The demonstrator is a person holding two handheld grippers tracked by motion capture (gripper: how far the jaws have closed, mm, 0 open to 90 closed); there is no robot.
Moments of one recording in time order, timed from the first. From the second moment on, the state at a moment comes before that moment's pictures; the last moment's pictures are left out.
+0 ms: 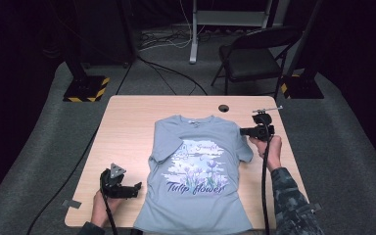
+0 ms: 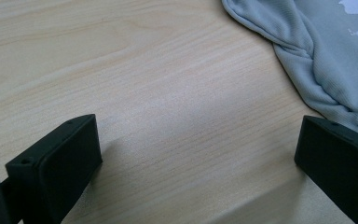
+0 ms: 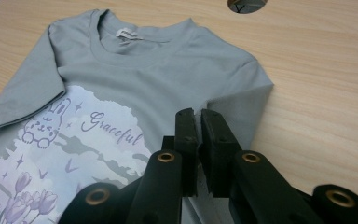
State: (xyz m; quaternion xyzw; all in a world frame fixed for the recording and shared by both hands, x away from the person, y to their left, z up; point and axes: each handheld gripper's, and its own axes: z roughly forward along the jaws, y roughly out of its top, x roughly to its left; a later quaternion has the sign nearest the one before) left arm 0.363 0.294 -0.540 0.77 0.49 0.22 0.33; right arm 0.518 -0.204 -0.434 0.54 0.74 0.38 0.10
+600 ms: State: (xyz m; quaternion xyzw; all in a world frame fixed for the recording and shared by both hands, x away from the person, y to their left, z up) left arm 0.363 0.294 -0.540 0.77 0.49 0.22 0.33; right arm 0.535 -0.153 -0.436 0.51 0.78 0.36 0.10
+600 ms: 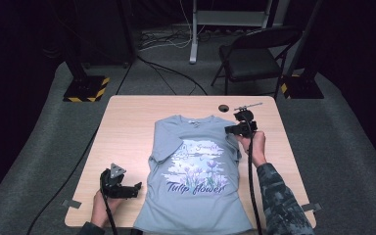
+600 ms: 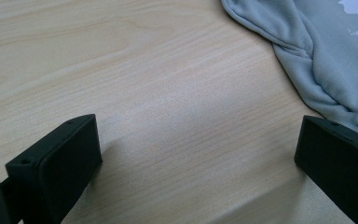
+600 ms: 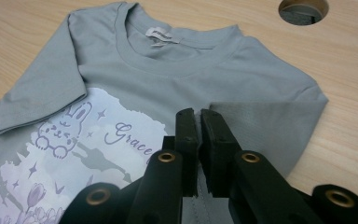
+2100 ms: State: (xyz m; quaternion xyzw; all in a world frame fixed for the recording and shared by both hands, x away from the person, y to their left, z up) left arm 0.363 0.294 -0.540 0.78 0.49 0.22 0.33; right arm 0.535 -0.132 -0.459 0.50 0.79 0.35 0.10
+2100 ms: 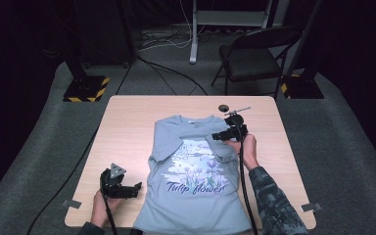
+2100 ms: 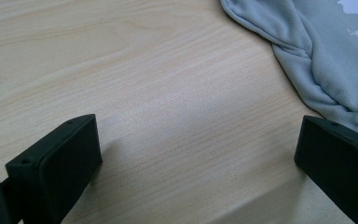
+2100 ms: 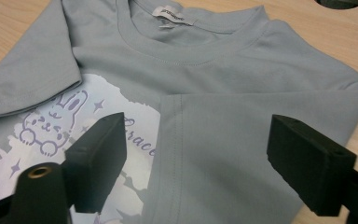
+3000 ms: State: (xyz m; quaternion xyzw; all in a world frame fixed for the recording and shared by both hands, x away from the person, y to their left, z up) left arm 0.363 0.294 -0.540 0.78 0.49 0.22 0.33; right arm 0.470 -0.211 -0.455 0.50 0.77 0.37 0.15
